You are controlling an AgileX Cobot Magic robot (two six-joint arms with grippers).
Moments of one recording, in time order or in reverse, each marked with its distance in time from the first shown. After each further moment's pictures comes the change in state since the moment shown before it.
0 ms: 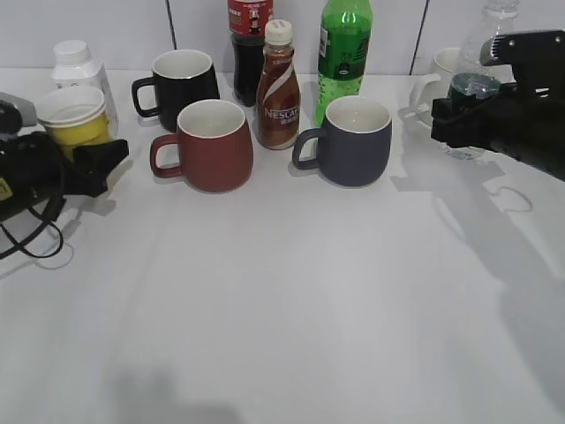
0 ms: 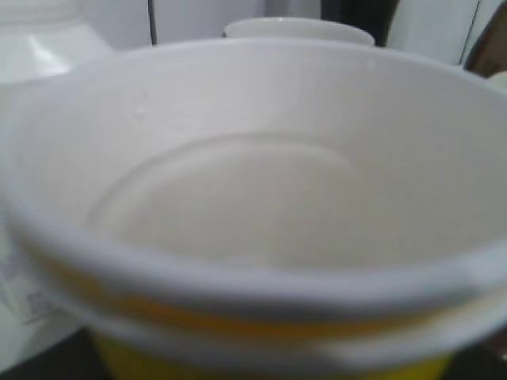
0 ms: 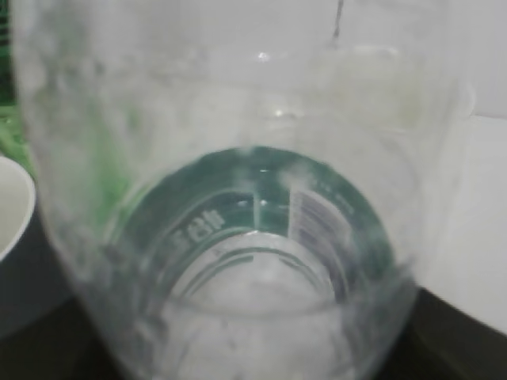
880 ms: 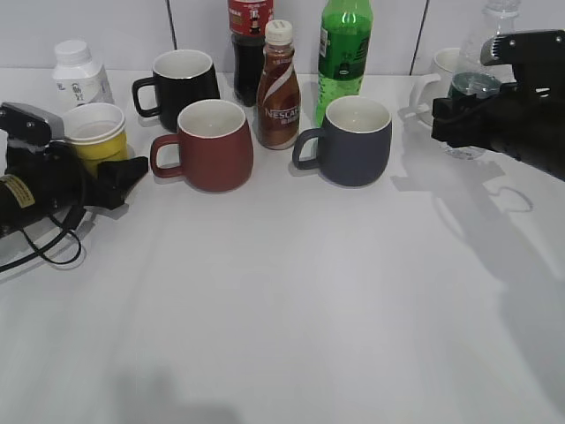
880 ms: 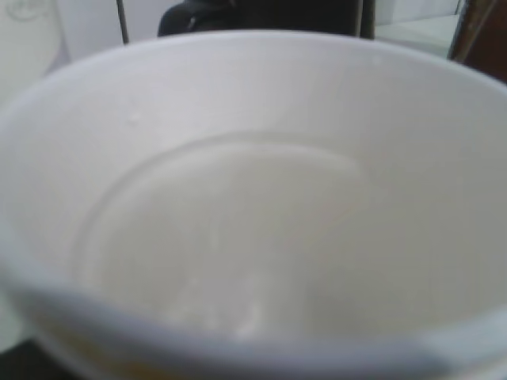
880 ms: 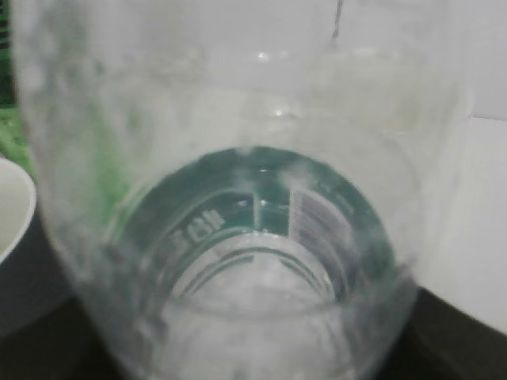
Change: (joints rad) left arm -0.032 0.072 -0.049 -0.004 0.039 0.037; right arm 0.000 0.000 0.000 0.004 -0.002 -0.002
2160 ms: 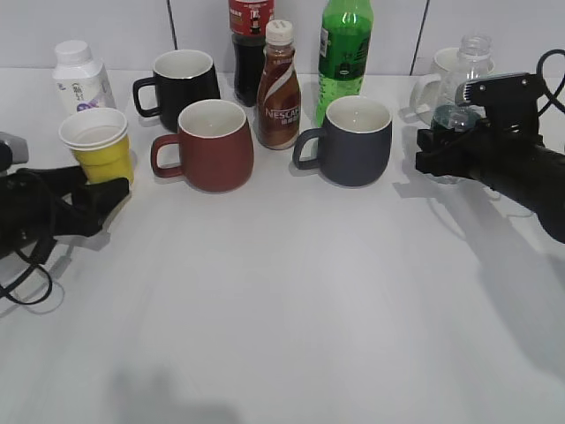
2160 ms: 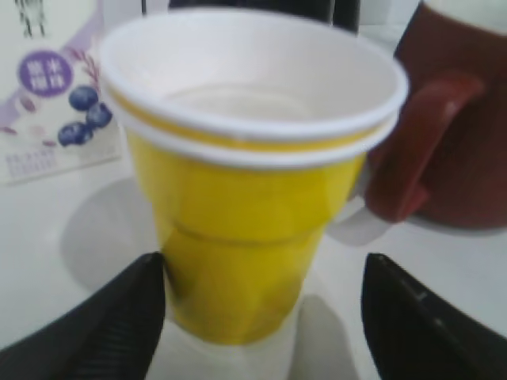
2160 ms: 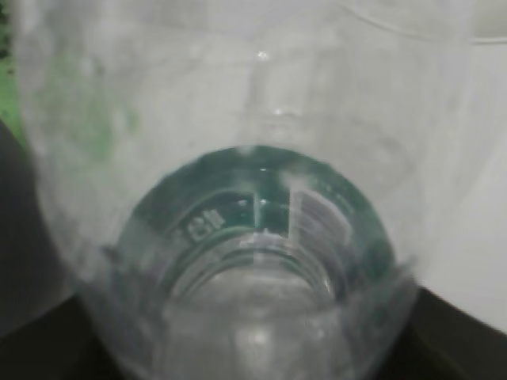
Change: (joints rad) left arm 0.000 -0.131 0.253 -0.077 -0.080 0.005; right arm 0.000 0.181 -0.009 0.002 -0.155 -0.042
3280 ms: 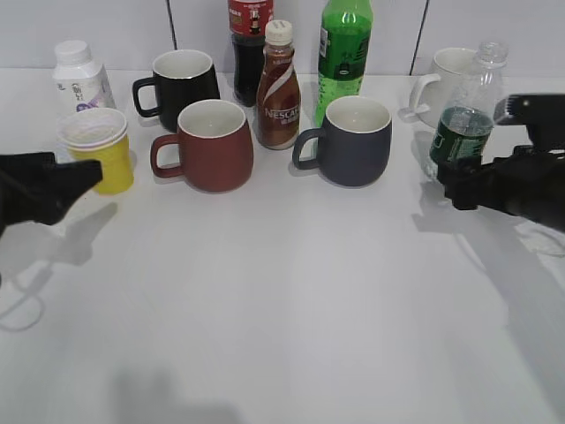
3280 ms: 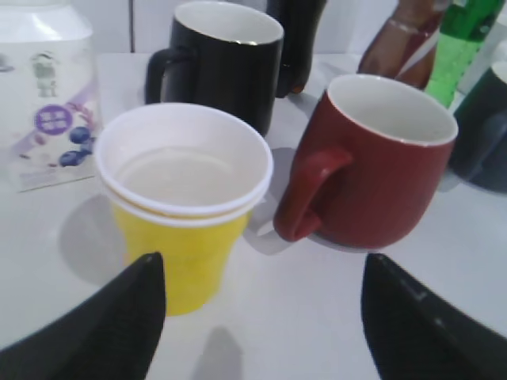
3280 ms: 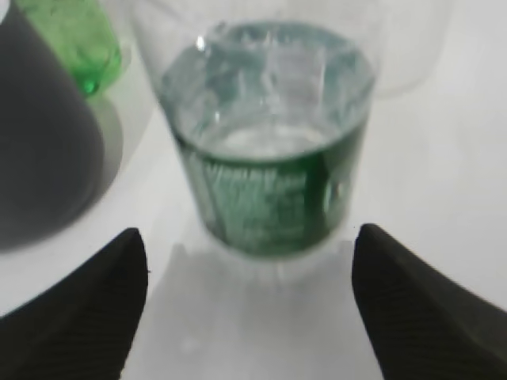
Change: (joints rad) left arm -0.001 -0.422 0.132 0.128 0.278 -0.287; right arm 0.000 -0.216 0.208 0.009 0.149 0.109
